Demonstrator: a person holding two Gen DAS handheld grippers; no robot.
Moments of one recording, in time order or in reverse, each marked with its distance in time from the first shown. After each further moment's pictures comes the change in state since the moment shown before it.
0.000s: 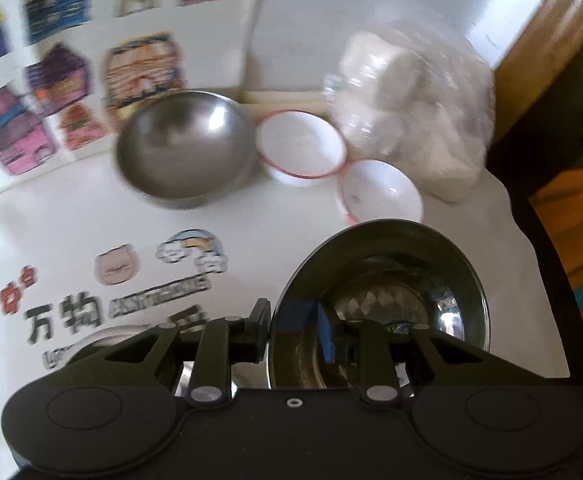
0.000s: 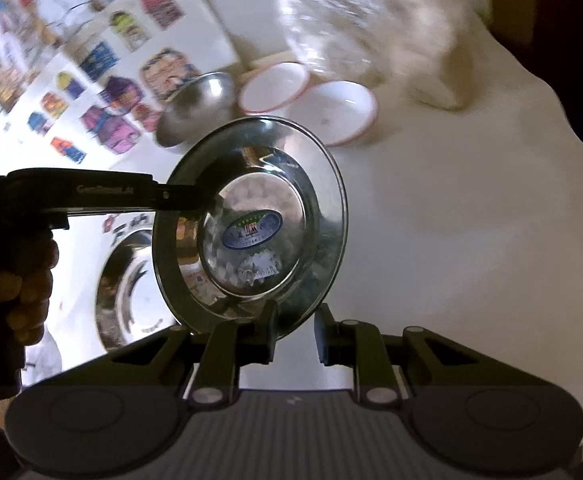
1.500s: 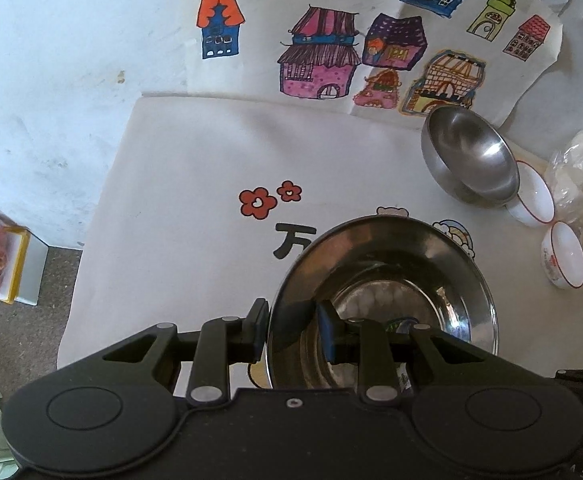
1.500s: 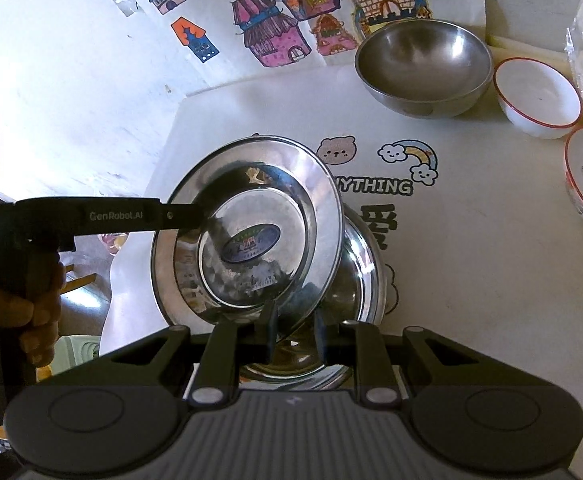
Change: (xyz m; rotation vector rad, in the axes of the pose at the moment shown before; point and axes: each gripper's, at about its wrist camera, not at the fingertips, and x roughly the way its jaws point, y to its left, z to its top) left arm -0.055 0.160 -0.063 -0.369 -0.048 0.256; right arm 0.087 0.144 0.011 -0.333 0.168 0.150
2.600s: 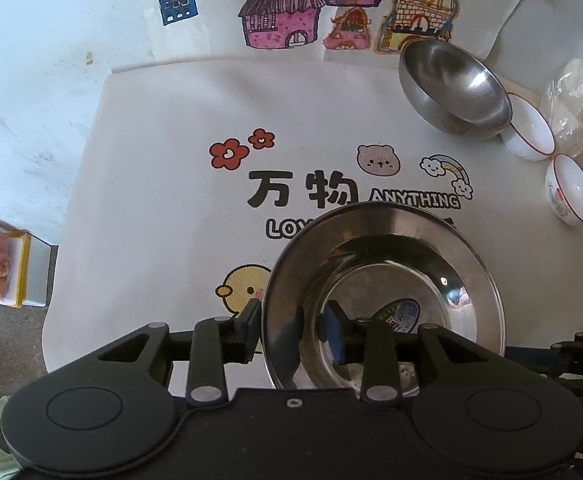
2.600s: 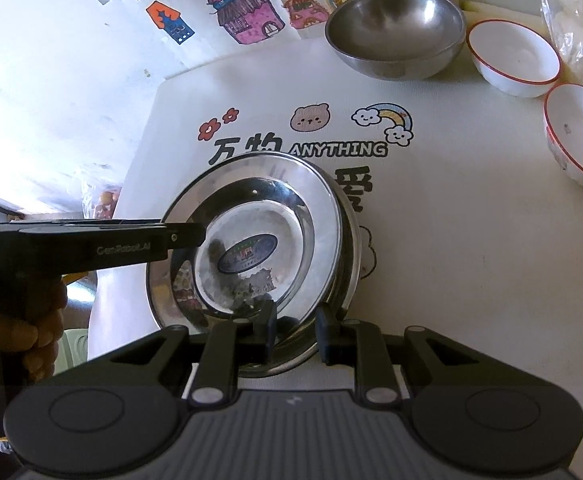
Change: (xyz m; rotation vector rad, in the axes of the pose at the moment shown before) left arm 0.016 -0.025 -0.024 0.107 0.089 0.029; right arm 0.003 -0.010 -0.006 0.044 0.045 -0.019
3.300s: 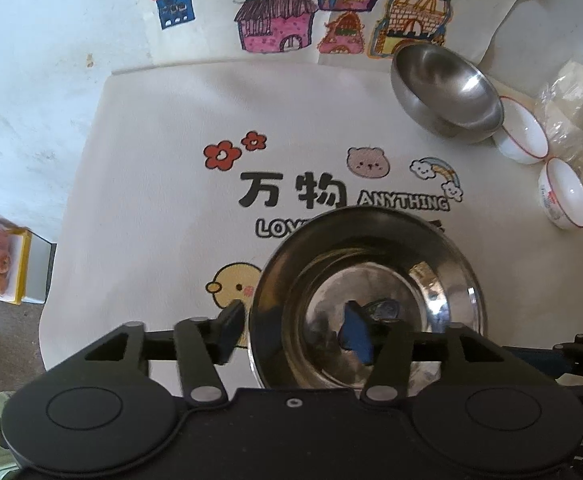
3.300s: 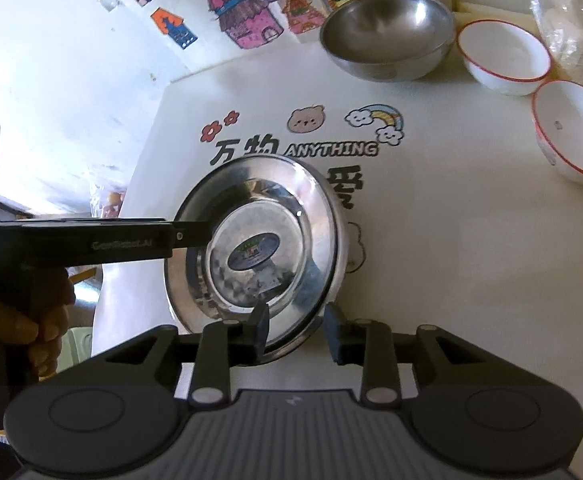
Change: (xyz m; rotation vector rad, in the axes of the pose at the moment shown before) left arm -0.009 -0.010 0.001 -0.012 -0.014 -0.003; right arm -0.007 -0.014 -0.001 -0.005 -0.021 0.029
